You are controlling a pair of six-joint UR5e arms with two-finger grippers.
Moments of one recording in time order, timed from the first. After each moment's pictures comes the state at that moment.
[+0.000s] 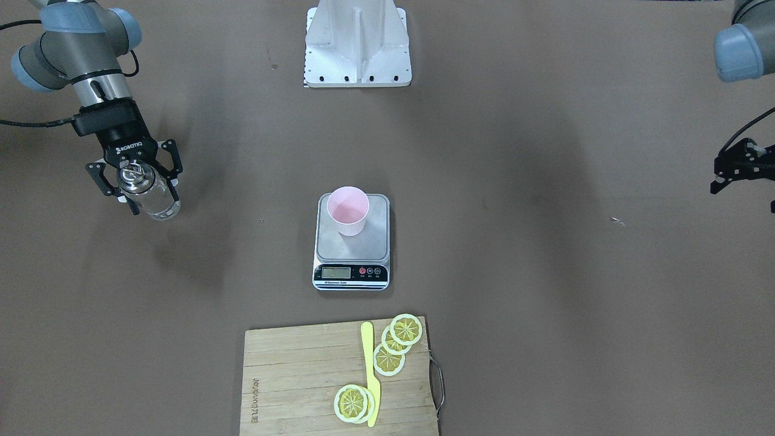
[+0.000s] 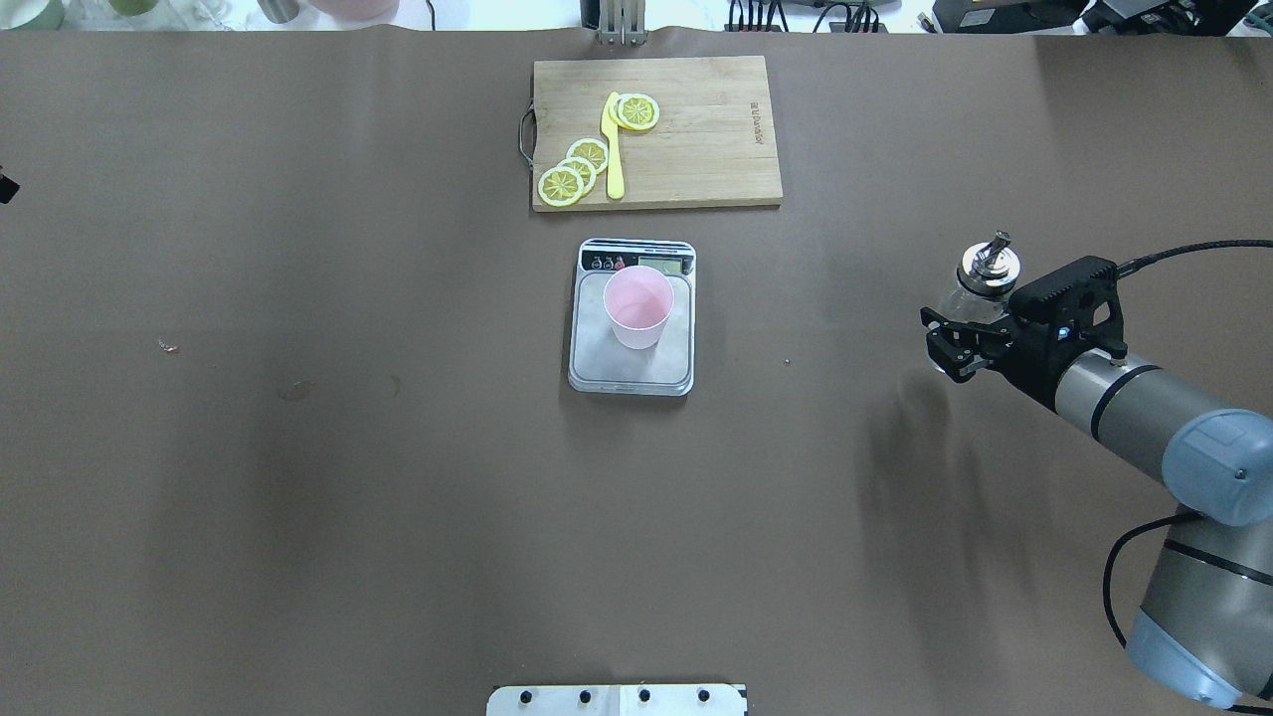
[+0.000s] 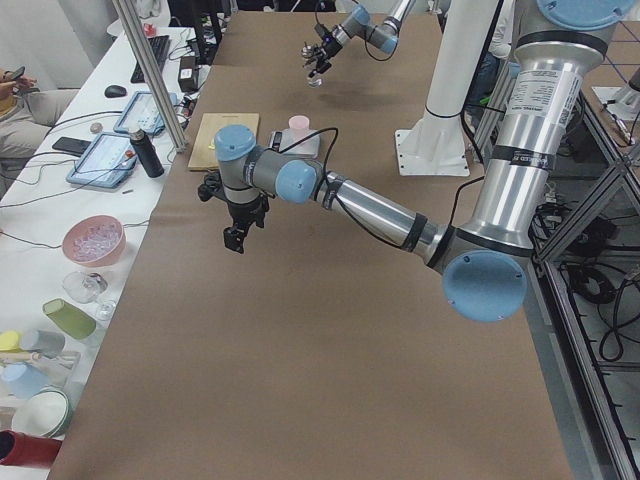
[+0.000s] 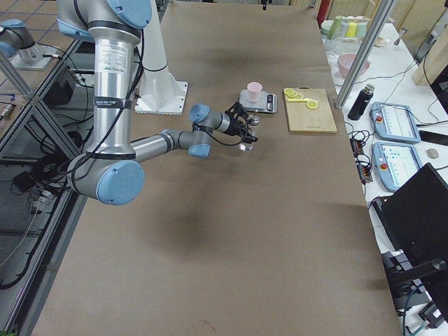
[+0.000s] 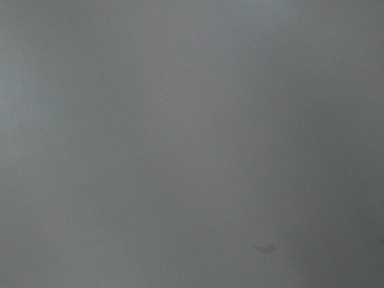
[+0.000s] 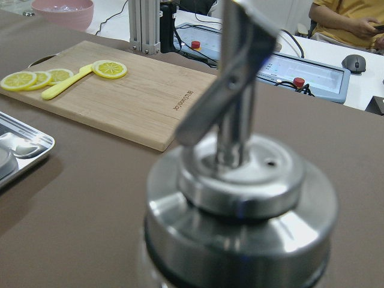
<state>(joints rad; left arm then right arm) -1.32 -1.79 -1.77 -1.49 -2.29 0.03 0.52 -1.64 1.81 -0.46 1.24 0.72</state>
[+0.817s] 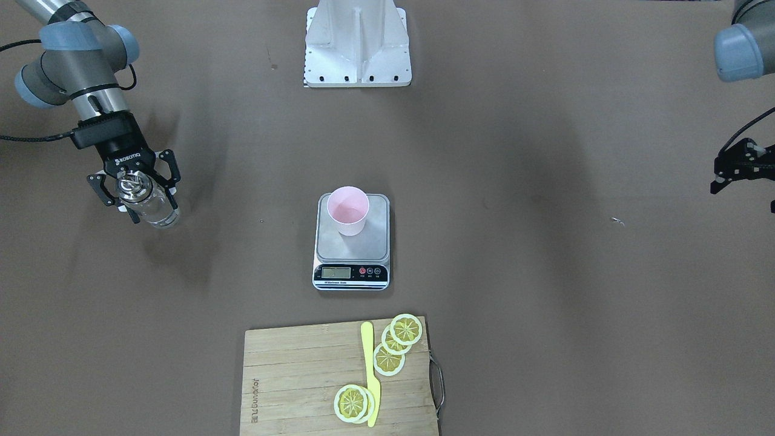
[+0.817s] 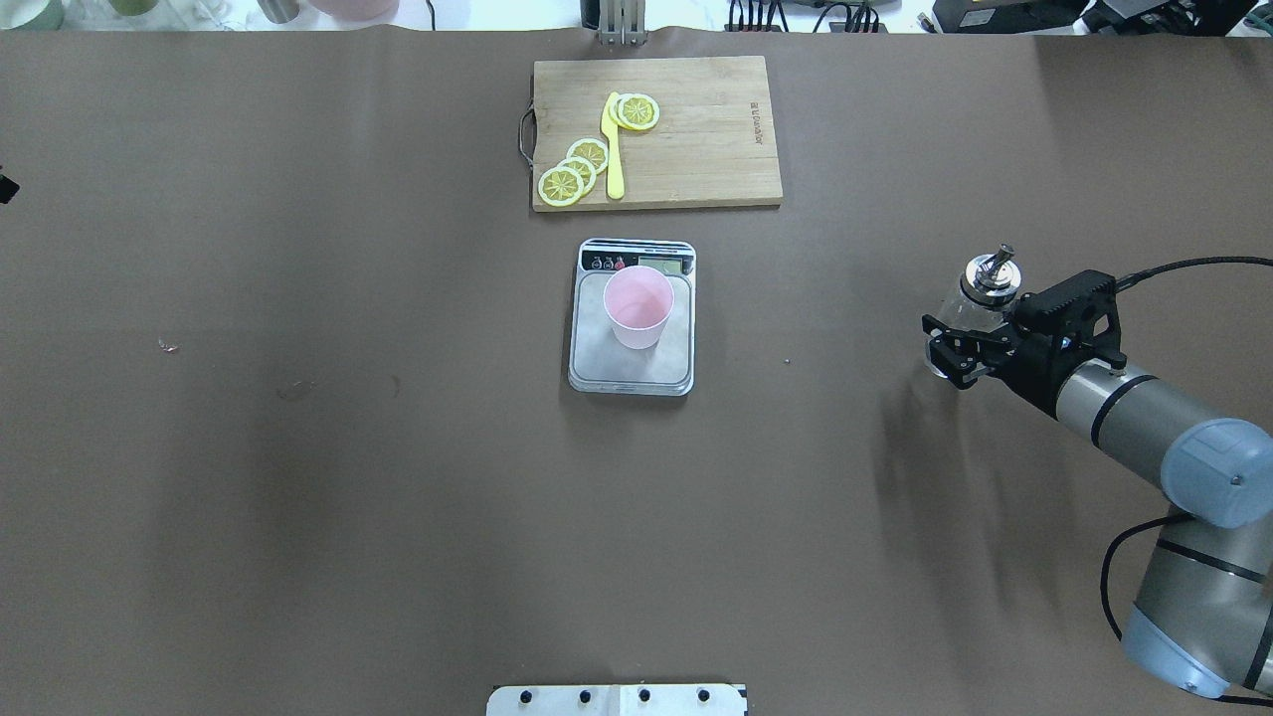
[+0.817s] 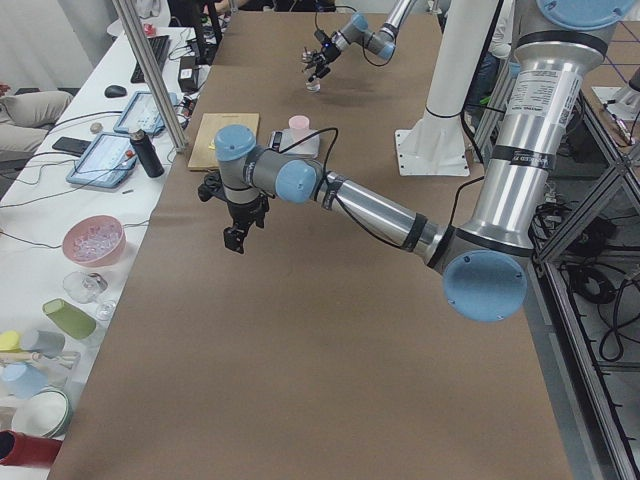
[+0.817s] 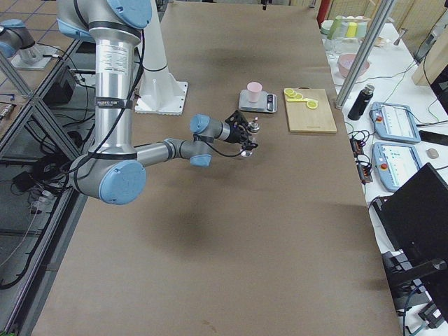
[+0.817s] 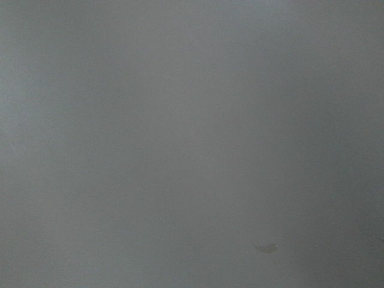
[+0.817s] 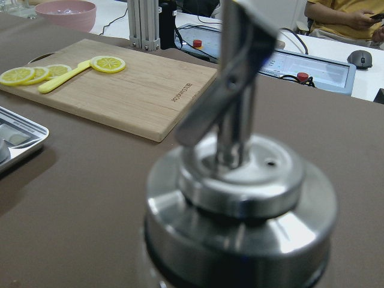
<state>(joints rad) -1.32 -1.79 -1.77 -1.49 -2.29 0.03 0.52 -1.63 1.70 -0.33 1.24 0.73</state>
